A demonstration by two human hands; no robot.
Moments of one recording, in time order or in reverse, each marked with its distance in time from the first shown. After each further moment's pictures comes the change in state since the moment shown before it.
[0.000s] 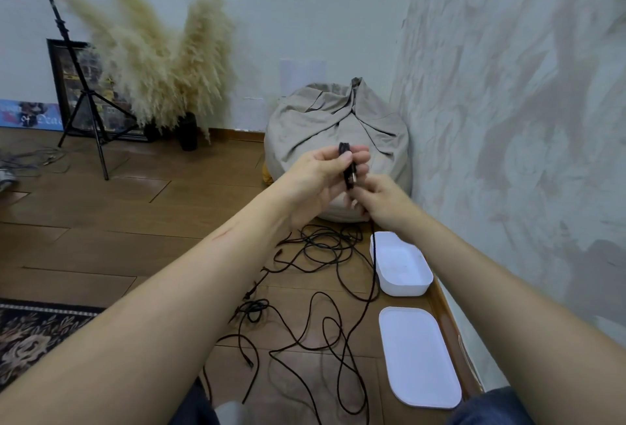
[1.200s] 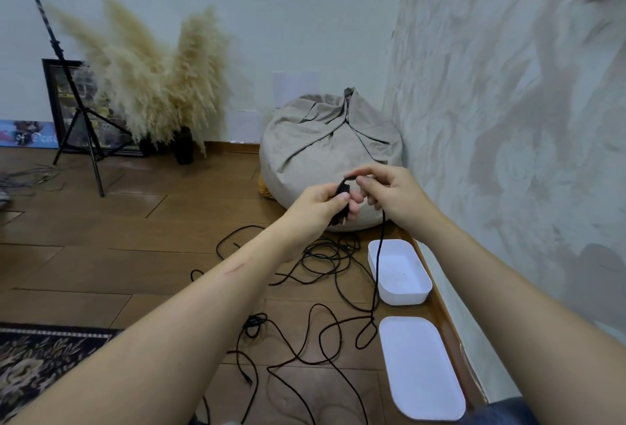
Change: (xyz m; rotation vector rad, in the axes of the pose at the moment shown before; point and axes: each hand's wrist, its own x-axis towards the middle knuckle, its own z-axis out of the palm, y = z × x) left_hand 0.003 -0.033 -0.007 0.512 -0.005 0.046; right_hand -0.001 -0.005 -0.032 -0.048 0.156 -0.091
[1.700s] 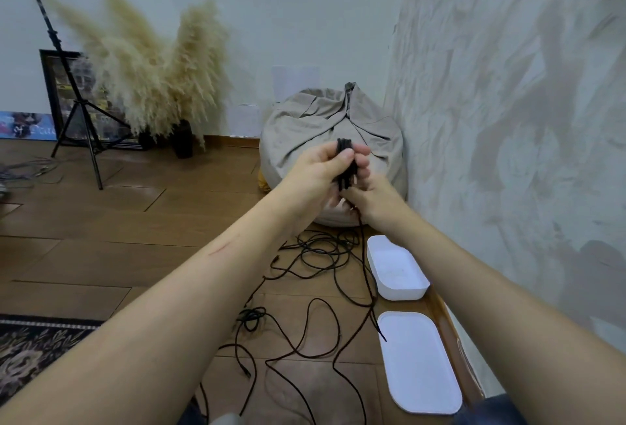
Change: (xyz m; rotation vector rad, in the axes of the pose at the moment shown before) left_hand -0.002 0.050 0.007 -0.377 0.044 0.084; right_hand -0.004 -0.007 0.034 0.160 -0.099 0.086
